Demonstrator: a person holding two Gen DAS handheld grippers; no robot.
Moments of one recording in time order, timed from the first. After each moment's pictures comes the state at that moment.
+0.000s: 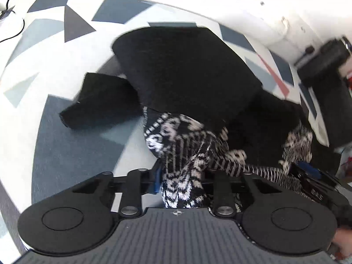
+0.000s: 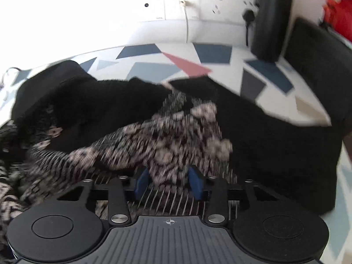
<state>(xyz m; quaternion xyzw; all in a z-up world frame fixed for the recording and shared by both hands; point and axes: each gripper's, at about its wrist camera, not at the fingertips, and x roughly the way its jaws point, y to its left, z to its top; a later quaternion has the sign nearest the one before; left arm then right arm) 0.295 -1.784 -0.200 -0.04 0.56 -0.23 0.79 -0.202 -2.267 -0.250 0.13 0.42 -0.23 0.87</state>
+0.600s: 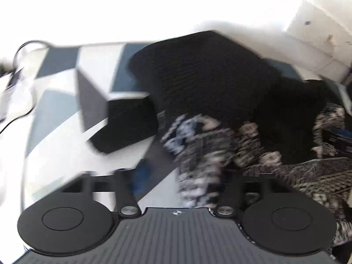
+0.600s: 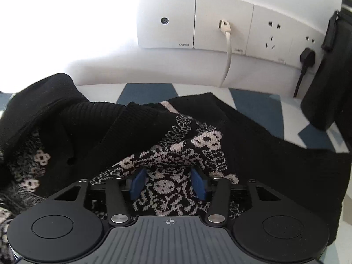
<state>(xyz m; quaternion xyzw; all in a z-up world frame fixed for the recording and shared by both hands) 0.373 -1.806 -0.190 0.04 0.51 -0.14 0.84 -0.056 -2.342 -0.244 0.14 0.42 -0.20 0.87</state>
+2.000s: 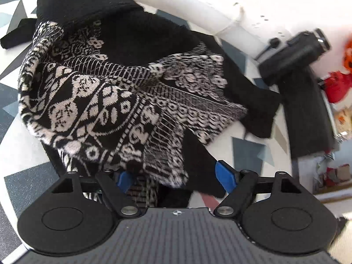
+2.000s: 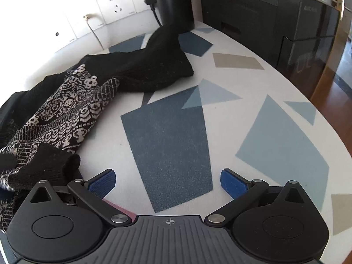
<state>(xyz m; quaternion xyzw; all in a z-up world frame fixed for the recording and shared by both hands) 0.223 -1.908 -0.169 -0.11 0.59 -0.24 0.76 -0.299 -2.322 -0.255 0.29 0.39 -0.34 0.81</state>
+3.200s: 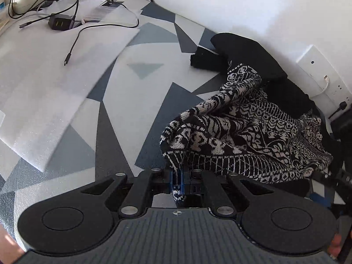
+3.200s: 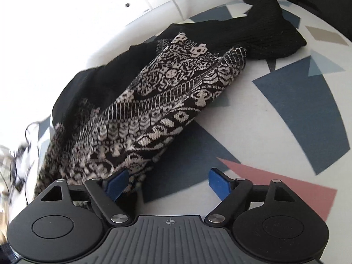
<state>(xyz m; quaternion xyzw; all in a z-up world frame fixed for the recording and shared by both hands) 0.191 -1.658 -0.175 -0.13 0.50 -0.08 0.85 -0.200 -2.238 -0.242 0.40 0.37 -0.23 0.81</state>
